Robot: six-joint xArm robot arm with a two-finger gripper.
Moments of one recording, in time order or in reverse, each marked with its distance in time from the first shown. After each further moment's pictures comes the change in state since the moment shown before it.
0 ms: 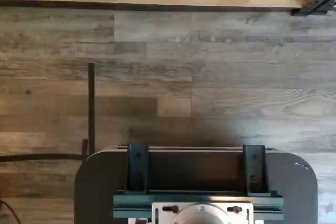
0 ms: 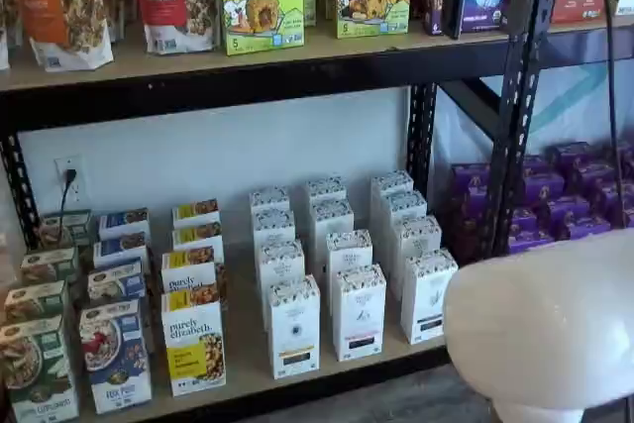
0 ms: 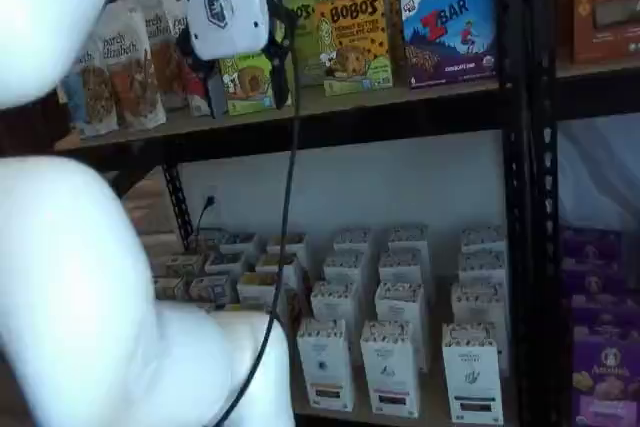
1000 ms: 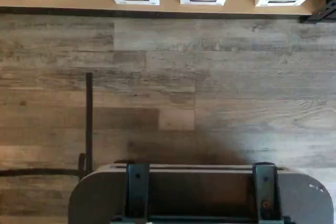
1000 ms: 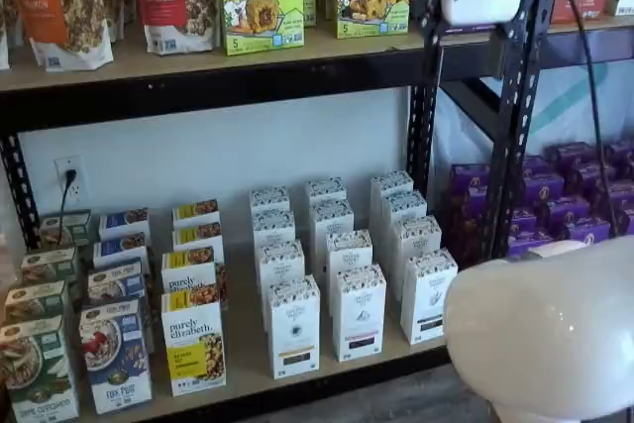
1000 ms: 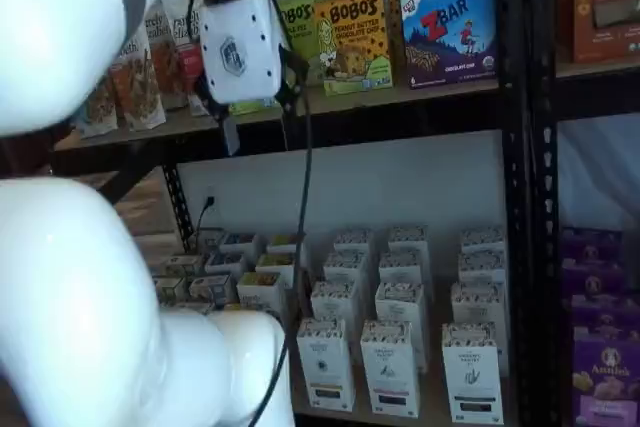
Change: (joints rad) arm 0.032 -0.042 0.210 -0.007 -0.186 0.026
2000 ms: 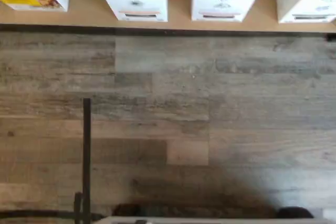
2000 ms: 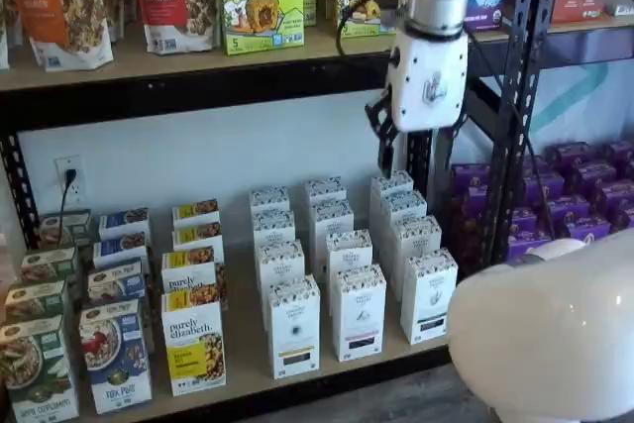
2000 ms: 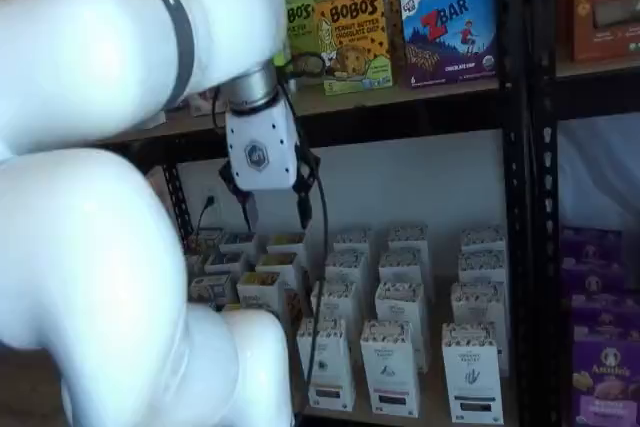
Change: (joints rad) arm 0.099 0.039 0.359 -0.007 -0.444 0.091
